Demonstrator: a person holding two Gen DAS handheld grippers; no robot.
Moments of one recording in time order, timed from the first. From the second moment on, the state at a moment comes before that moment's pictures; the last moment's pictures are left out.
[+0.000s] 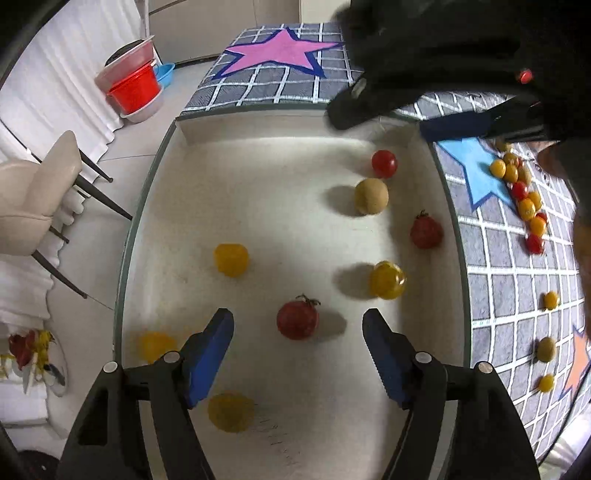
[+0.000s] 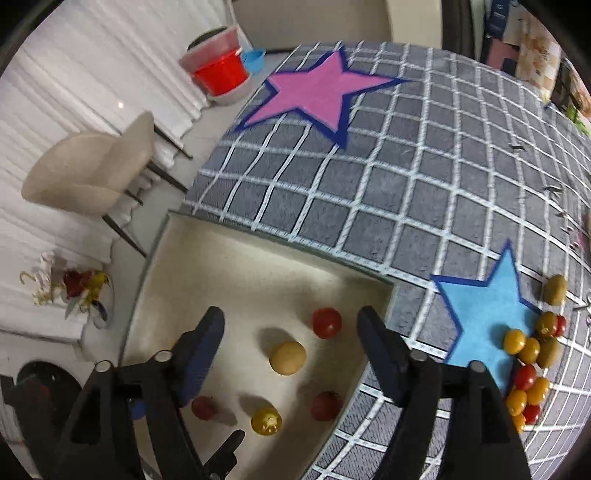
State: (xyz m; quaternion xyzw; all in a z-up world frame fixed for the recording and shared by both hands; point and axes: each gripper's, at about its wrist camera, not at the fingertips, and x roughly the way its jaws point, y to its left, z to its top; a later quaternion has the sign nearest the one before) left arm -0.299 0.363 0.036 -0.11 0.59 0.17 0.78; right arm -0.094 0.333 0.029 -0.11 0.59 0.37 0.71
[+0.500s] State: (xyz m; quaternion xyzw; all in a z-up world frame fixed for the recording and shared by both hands) left arm -0.263 0.309 0.068 -0.05 0.58 0.12 0.80; right arm -0.107 0.143 0.062 -0.07 0.60 0.22 0.77
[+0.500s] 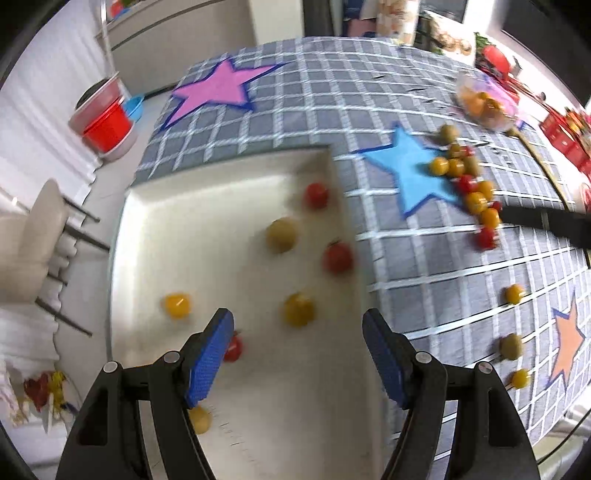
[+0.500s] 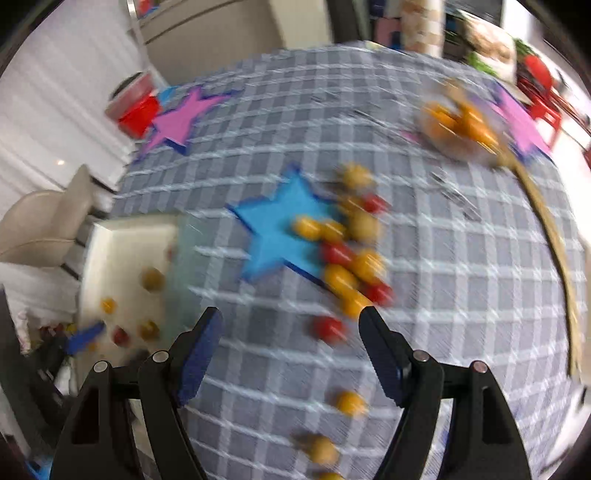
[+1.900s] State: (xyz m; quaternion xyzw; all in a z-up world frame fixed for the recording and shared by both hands) left arm -0.157 0.172 0.025 -0.01 0.60 0.00 0.80; right arm -0.245 0.106 0.002 -0.19 0.59 0.22 0.75
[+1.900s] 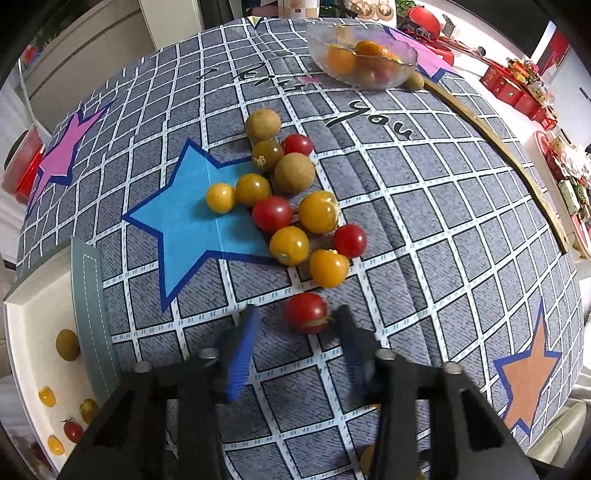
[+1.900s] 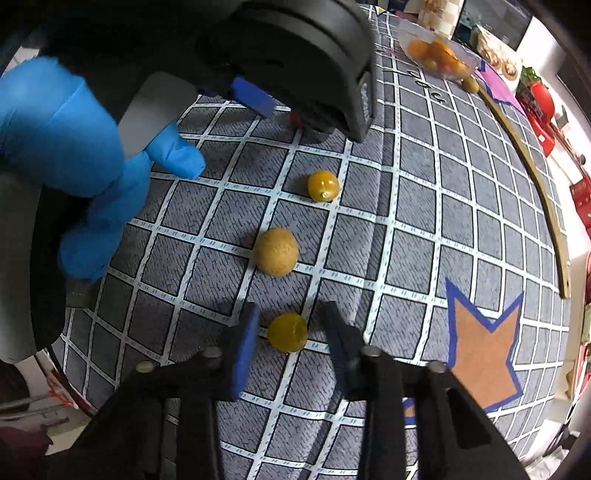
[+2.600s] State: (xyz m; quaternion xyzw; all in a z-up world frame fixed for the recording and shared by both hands) left arm -0.208 0.228 0.057 -0.06 0.59 0.03 0.80; right arm -0.188 0.069 0.027 -0.04 0.64 0.23 0.74
